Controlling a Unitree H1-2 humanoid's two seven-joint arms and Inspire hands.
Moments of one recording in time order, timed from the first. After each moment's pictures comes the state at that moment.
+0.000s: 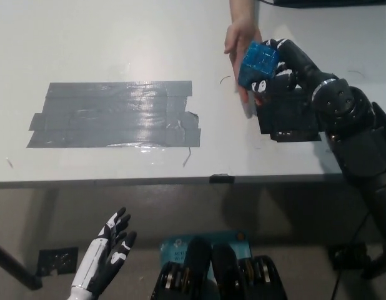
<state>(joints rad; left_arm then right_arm) 0.05 0.16 -0.08 0.02 0.10 -0.11 -0.09 -0.98 -0.24 0.22 0.72 -0.26 0.19 0.19</state>
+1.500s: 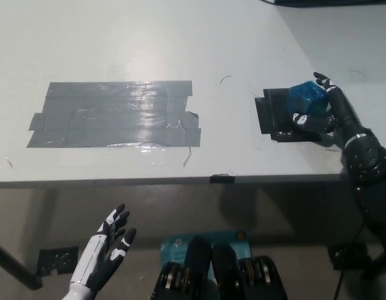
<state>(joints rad) 0.03 0.17 -0.07 0.02 0.10 -0.10 -0.09 -0.79 -0.27 0.12 0.80 -0.30 0.05 -0.01</state>
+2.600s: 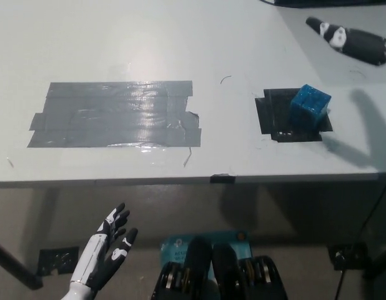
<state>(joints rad) 0.03 0.17 -0.08 0.02 0.10 -0.10 -0.09 -0.65 -0.31 0.01 -0.26 -0.27 0.16 0.05</state>
